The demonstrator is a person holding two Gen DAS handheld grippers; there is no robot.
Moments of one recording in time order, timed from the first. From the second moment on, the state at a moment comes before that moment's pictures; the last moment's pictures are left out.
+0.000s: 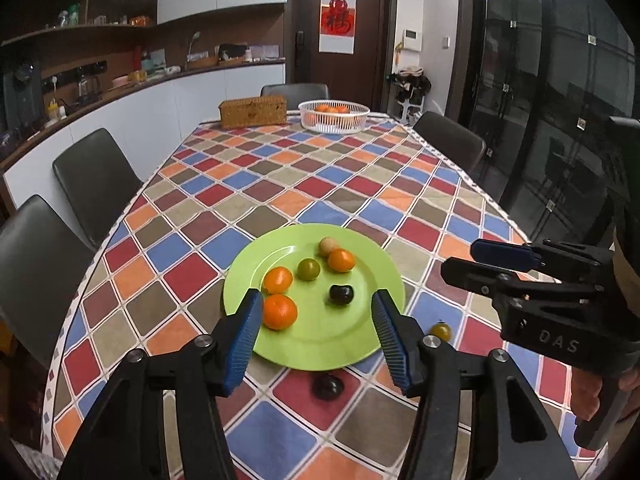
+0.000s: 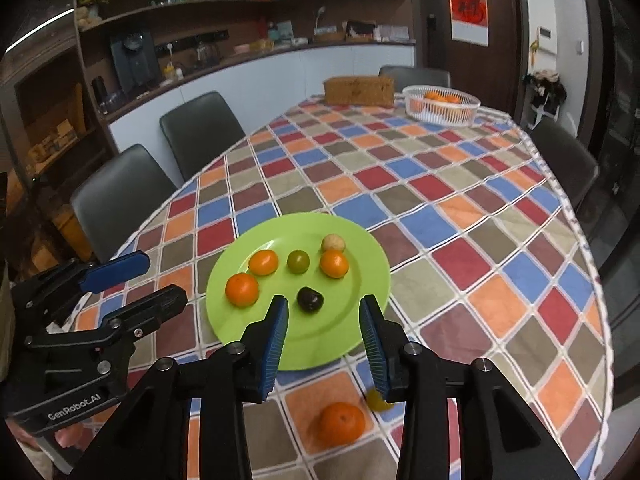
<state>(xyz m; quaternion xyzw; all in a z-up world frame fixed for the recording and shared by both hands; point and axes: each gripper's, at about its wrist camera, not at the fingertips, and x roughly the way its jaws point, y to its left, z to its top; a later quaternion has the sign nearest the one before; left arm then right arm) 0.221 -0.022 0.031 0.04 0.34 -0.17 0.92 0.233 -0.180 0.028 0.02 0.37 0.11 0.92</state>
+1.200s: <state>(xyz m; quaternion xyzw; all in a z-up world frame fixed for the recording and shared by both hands) 0.162 -0.102 -0.007 0.10 0.32 -0.28 0.90 0.127 -0.253 -0.013 0.06 0.38 0.01 0.92</state>
